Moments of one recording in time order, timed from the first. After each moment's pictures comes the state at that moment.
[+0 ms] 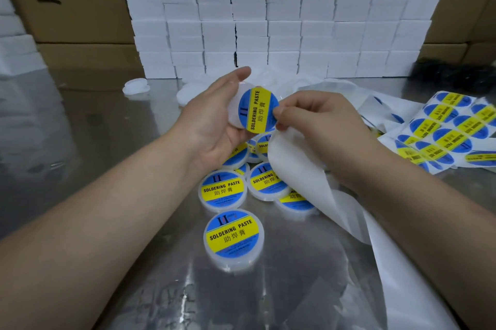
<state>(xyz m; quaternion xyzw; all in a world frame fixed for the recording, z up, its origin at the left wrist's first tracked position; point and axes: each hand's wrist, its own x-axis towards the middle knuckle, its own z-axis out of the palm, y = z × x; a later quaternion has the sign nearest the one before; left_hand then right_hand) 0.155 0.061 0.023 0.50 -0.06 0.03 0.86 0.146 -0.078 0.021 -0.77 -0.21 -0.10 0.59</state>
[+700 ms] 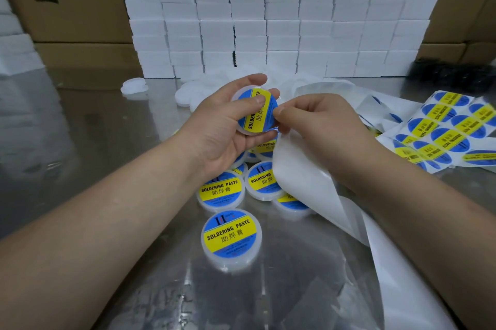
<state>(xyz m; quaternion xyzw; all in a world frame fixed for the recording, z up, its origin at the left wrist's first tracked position) 0.157 0.060 0.011 0.53 -0.16 0.01 0.83 0.148 -0.081 0.021 -0.79 -0.19 -0.09 0.57</state>
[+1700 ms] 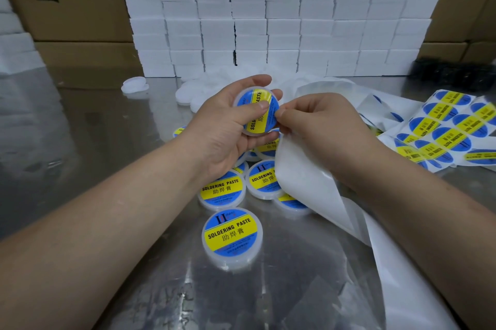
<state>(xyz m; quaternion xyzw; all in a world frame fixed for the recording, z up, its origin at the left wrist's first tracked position) 0.152 0.056 0.011 0.56 -0.15 0.02 0.81 0.155 -0.081 0.017 -0.82 -0.18 -0.11 0.54</state>
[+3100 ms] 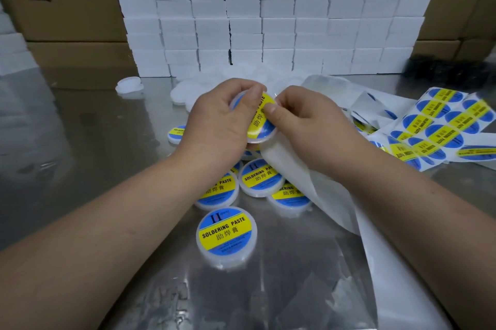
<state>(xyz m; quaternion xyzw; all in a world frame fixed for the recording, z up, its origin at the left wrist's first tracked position) 0.137 0.048 0.011 0.73 -0.12 0.25 0.62 0.153 -0.080 0.017 -0.85 -0.24 -0.16 0.45</state>
